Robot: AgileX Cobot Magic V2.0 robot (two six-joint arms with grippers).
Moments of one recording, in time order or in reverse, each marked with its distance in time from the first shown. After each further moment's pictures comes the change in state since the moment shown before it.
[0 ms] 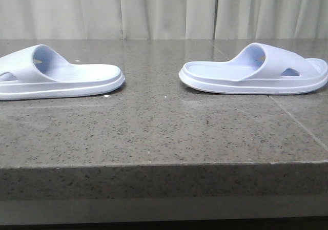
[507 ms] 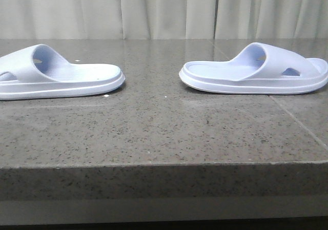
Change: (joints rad) left arm 0.000 0.000 -0.051 0.018 0.036 0.000; right arm 0.000 0.000 -0.022 0.000 0.030 0.000
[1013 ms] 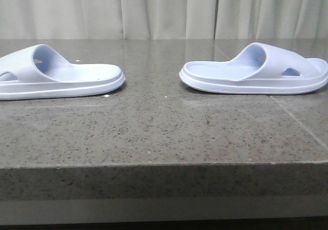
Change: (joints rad) left arm 0.000 0.193 -0.560 0.021 0.368 0.000; right arm 0.000 0.167 -0.432 0.000 0.305 0.000
